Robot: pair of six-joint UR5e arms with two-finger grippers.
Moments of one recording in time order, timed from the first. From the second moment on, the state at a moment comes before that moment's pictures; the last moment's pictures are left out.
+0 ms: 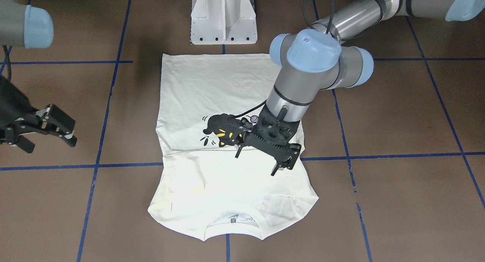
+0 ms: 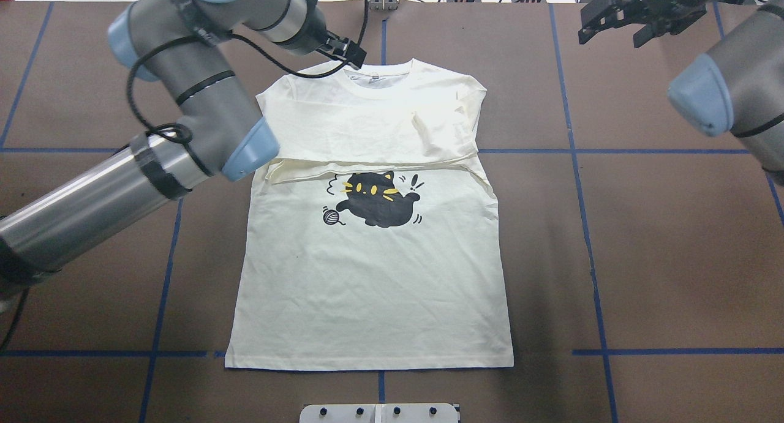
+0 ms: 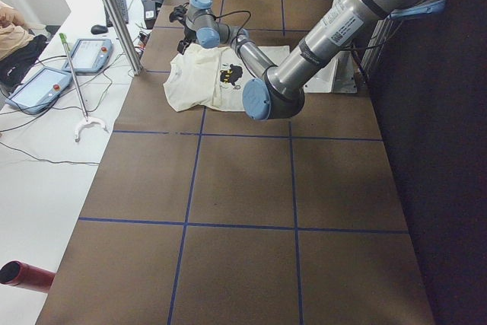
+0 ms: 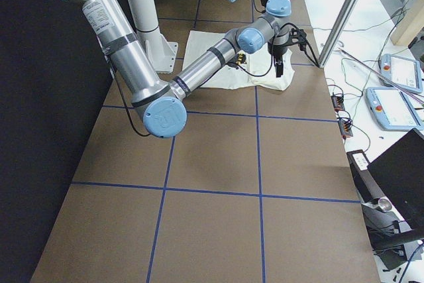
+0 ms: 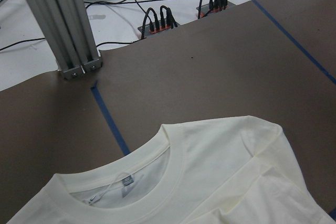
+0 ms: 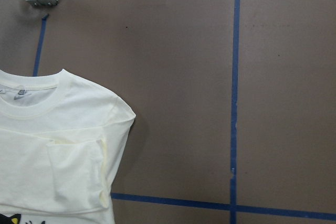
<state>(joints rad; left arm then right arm) -0.83 -2.38 -1.47 -1.98 -1.94 -0.67 1.10 -1.07 1.80 -1.54 2.21 0.81</state>
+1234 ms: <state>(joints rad) -0.25 -1.70 -2.11 -1.92 -1.59 -1.47 0.23 -1.59 2.36 -1.33 1.48 1.70</state>
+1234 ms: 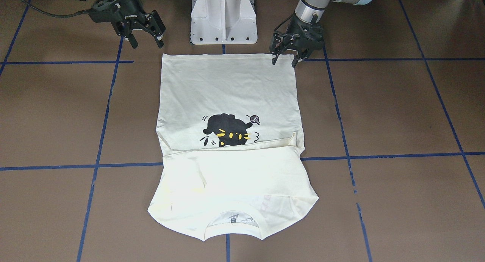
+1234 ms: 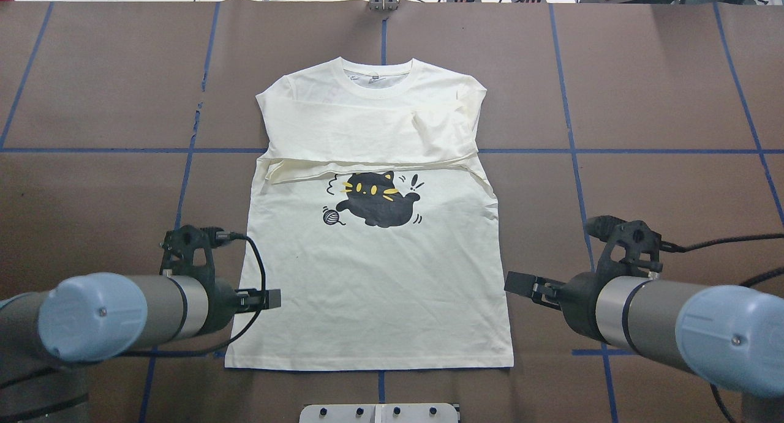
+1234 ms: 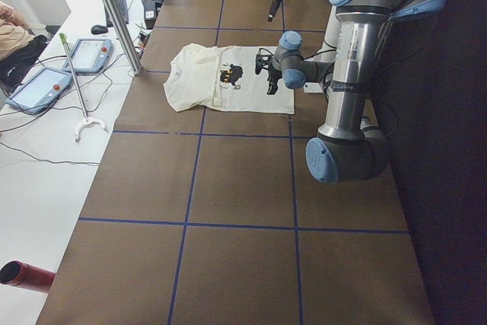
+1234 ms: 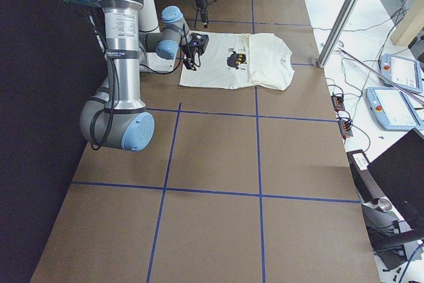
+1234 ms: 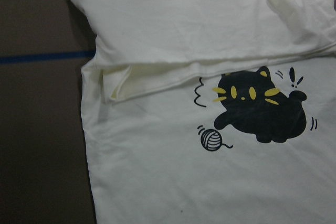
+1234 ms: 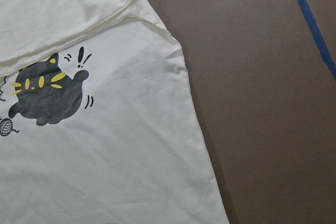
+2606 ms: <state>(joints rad) -0.10 -1.61 -2.08 -1.91 -1.51 -1.59 0.14 -1.65 2.36 -1.26 1.37 1.75</state>
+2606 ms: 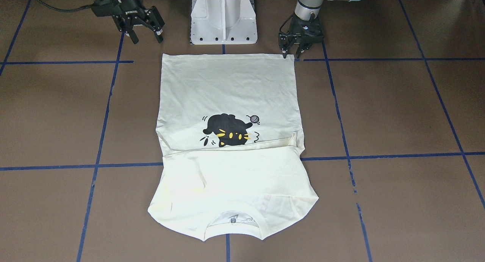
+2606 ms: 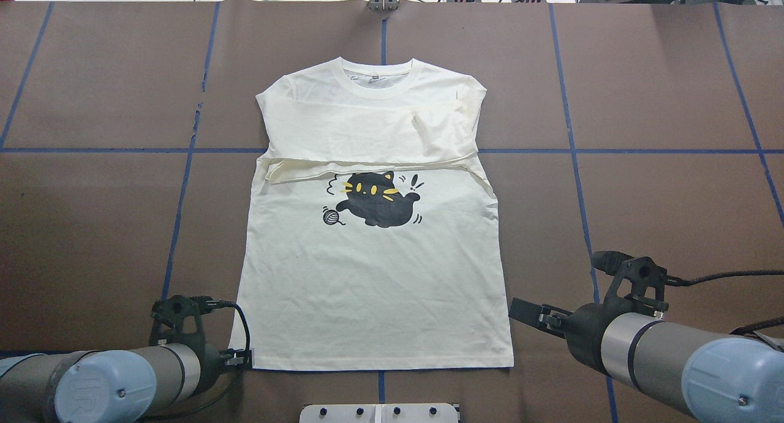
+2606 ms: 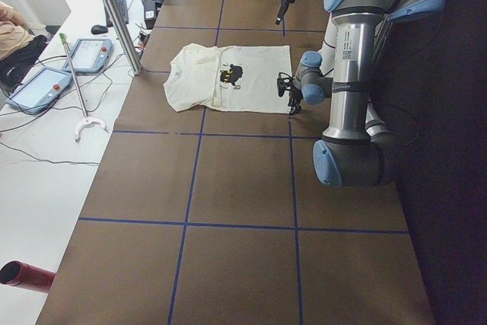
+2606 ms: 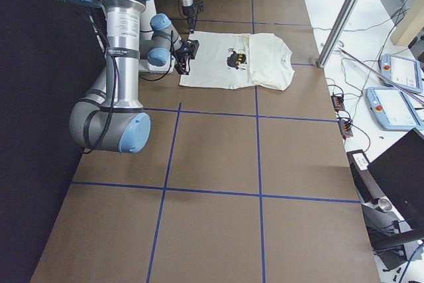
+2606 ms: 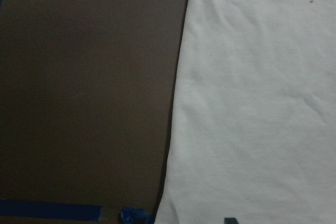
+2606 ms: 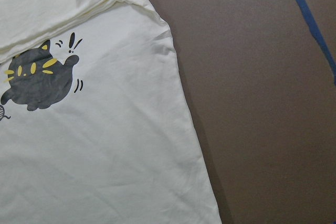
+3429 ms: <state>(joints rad) -0.10 -1.62 -2.07 -1.91 -1.51 -1.59 0.14 -1.65 2.36 -1.26 1.37 1.75</state>
